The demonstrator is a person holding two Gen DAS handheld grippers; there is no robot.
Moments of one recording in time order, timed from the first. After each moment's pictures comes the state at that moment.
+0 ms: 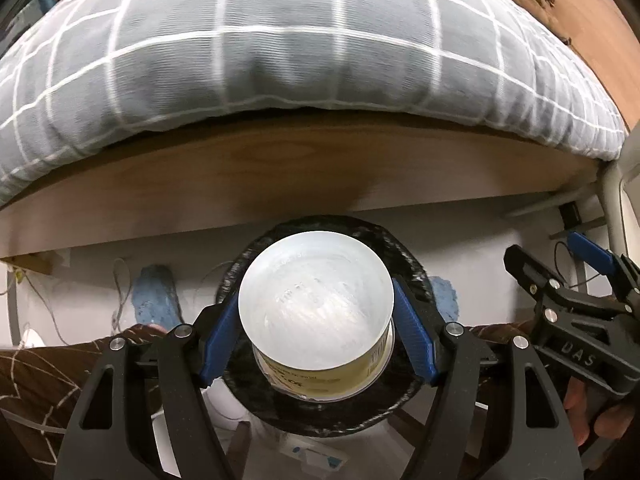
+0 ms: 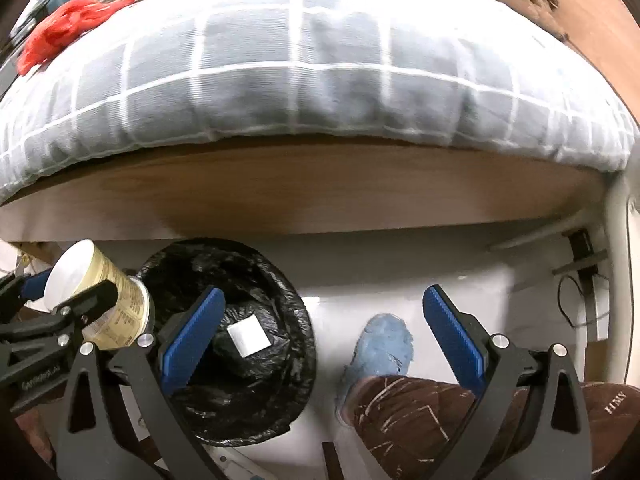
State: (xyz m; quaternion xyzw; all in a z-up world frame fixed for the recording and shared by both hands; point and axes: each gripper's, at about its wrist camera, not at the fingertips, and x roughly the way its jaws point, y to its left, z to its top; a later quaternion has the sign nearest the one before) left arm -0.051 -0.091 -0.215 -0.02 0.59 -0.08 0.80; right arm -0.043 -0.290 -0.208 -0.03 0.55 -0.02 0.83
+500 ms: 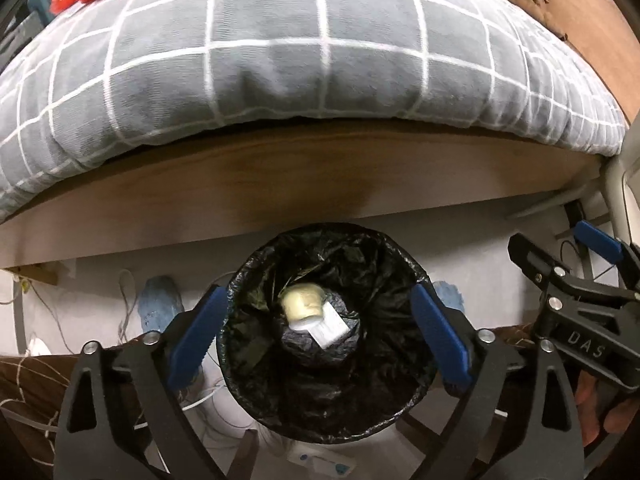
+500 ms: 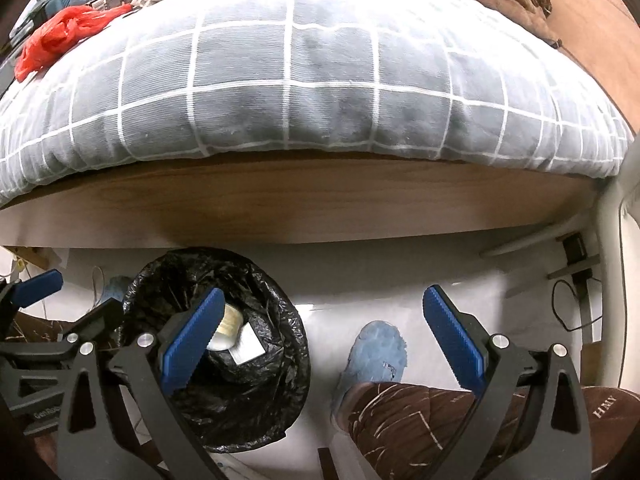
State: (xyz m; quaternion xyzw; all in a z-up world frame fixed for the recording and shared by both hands) left arm -0.054 -0.094 -0.214 -0.01 0.57 -0.07 0.82; right arm -0.041 -0.281 -0.206 -0.04 0.53 -0.03 0.84
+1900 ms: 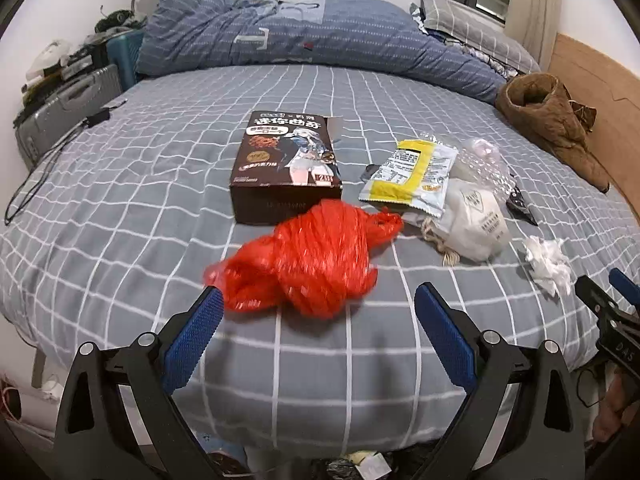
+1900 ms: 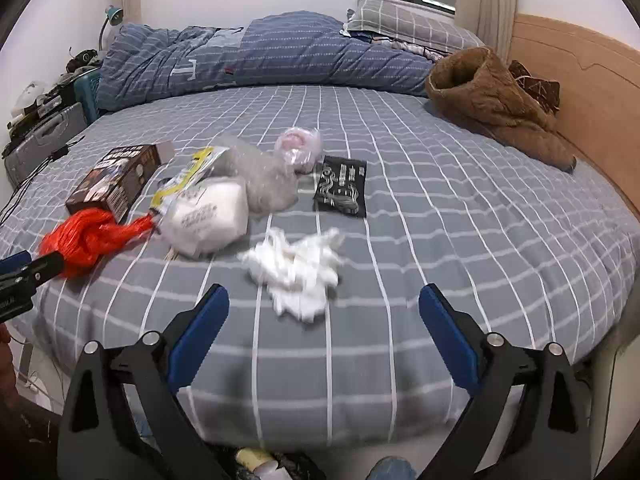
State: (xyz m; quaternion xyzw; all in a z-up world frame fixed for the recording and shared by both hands) left arm 0.074 0.010 -0.068 -0.04 0.40 0.03 0.91; right arm 0.090 -0.259 -0.073 -0.03 0.36 0.02 0.93
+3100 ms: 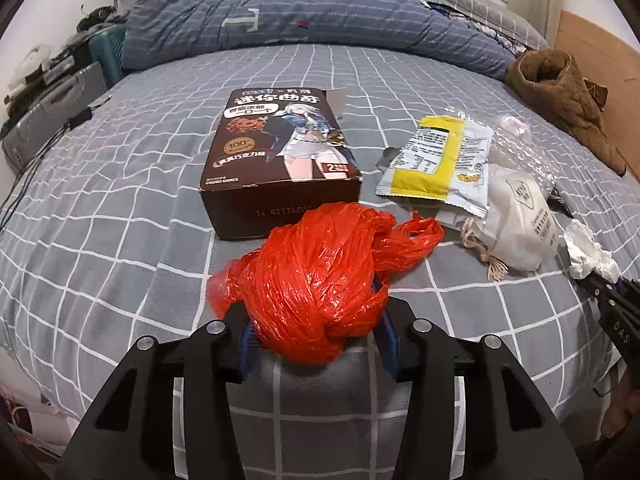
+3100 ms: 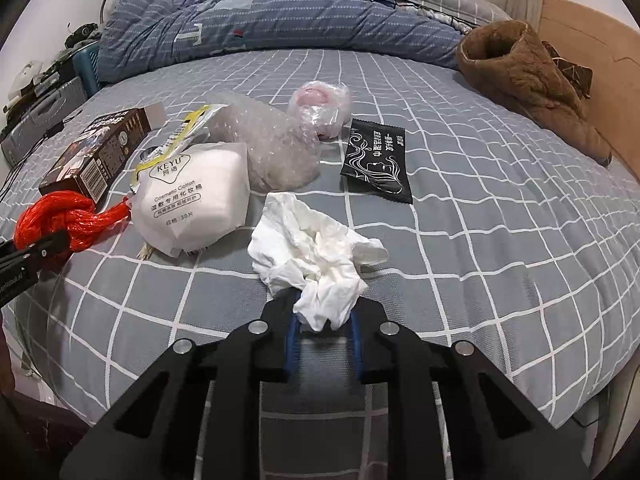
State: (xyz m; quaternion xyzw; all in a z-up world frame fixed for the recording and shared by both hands) left arm 0.121 0.012 -0.101 -0.01 0.43 0.03 0.90; right arm 0.135 -0.243 -0.119 -0.03 0.42 0.04 0.91
